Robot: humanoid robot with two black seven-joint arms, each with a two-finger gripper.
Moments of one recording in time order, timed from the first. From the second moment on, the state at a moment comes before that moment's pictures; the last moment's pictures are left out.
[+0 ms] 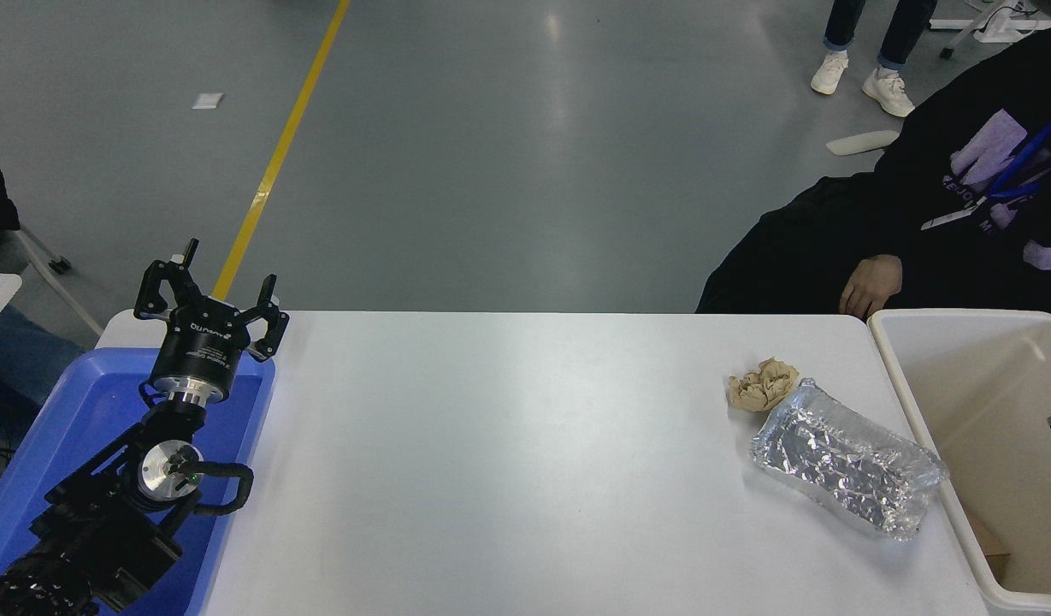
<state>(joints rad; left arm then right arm) -0.54 0.25 -0.94 -0.52 0.01 -0.56 -0.50 0.64 -0.46 -0.64 0.09 0.00 -0.14 -0.08</state>
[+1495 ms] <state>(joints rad) -0.54 0.25 -0.94 -0.52 0.01 -0.56 -0.50 2.35 -0.35 -1.36 1.47 0.00 0.75 -0.08</state>
